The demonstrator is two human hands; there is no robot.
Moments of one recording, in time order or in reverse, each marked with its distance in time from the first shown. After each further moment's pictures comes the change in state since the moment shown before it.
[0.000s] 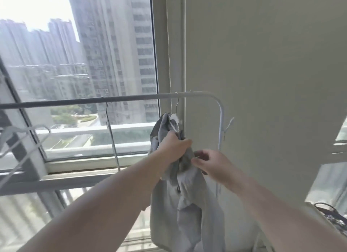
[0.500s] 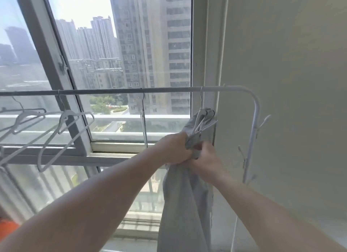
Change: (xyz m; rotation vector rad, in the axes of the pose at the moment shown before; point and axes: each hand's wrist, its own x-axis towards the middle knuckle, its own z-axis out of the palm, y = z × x) left_hand -0.053 -0.058 -0.079 0.572 -0.075 0.185; right_hand -0.019 -0.052 0.101 0.027 0.023 -0.178
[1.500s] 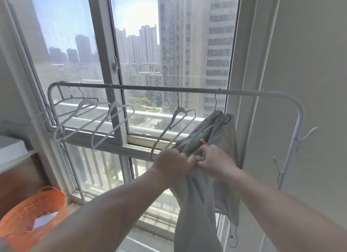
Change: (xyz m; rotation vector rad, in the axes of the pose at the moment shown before) left_hand -0.075 -0.061 0.033 0.901 0.223 0.138; right_hand 0.032 -0.015 0.040 -0.506 -0.283 -0.219
